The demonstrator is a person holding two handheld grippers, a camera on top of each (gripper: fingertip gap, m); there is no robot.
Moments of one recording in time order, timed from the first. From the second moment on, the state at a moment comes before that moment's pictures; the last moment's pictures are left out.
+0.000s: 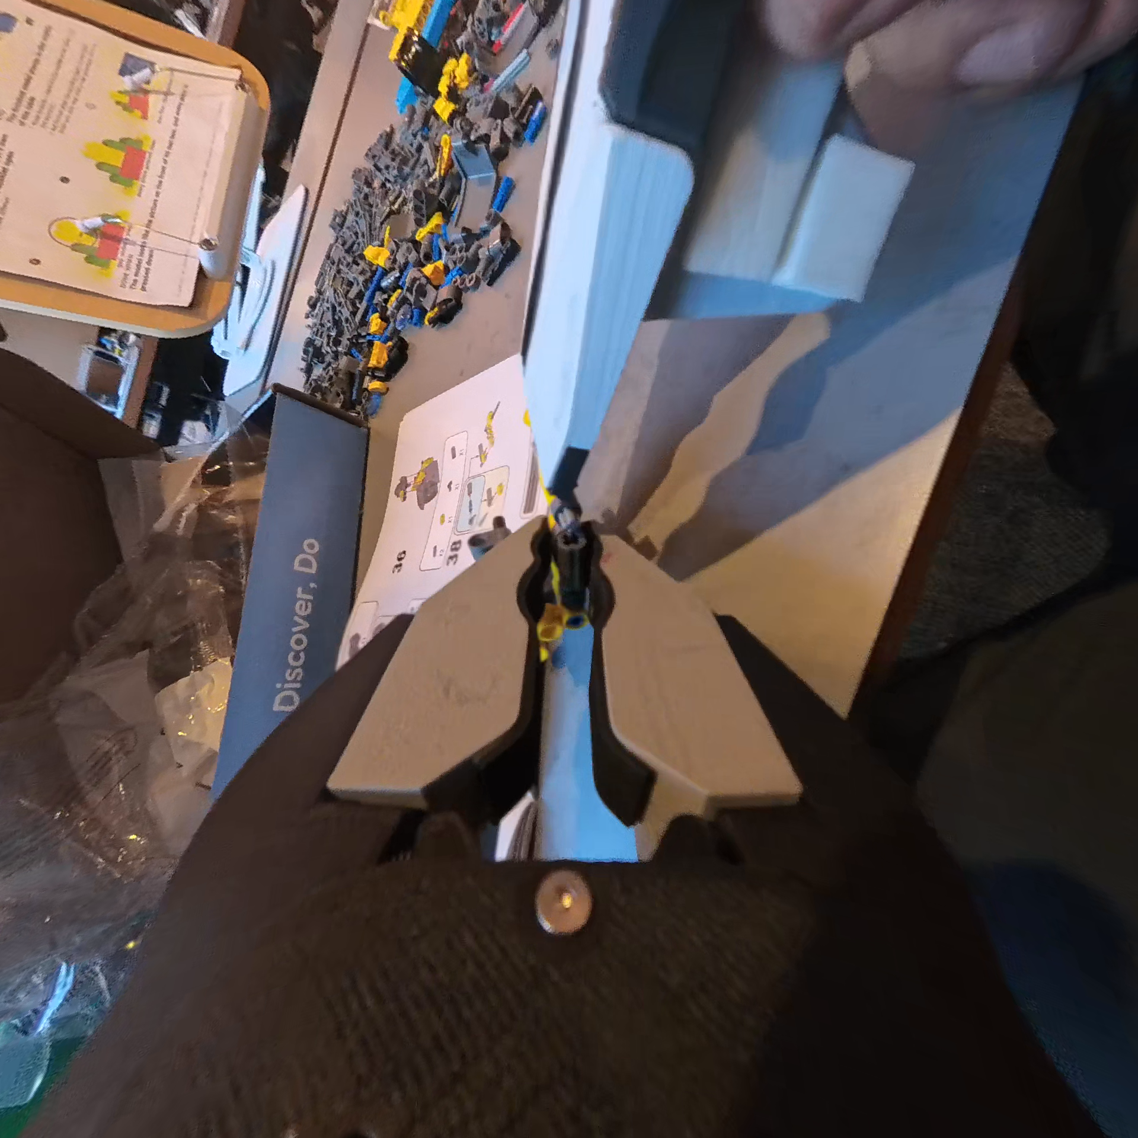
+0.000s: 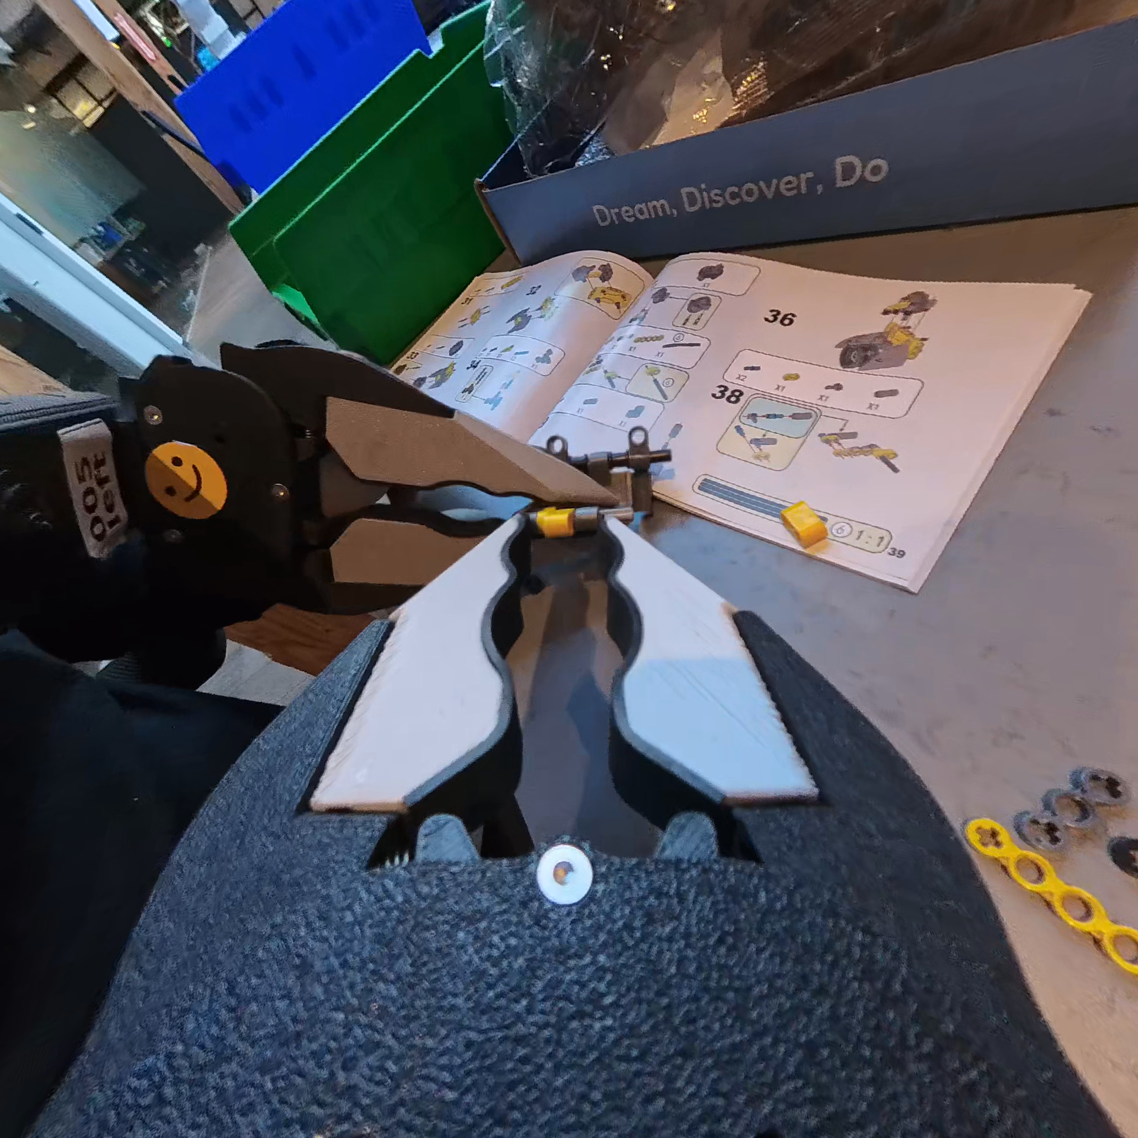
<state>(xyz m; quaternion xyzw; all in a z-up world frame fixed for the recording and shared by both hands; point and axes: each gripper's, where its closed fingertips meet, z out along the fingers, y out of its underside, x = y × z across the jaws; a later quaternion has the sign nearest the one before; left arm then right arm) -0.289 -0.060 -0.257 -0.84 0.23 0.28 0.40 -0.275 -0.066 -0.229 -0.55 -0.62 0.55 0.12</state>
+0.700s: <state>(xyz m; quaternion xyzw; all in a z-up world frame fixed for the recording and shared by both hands) -0.251 -0.072 -0.222 -0.83 0.15 -0.22 0.50 -0.257 -0.072 -0.200 -0.40 -0.73 0.52 0.19</state>
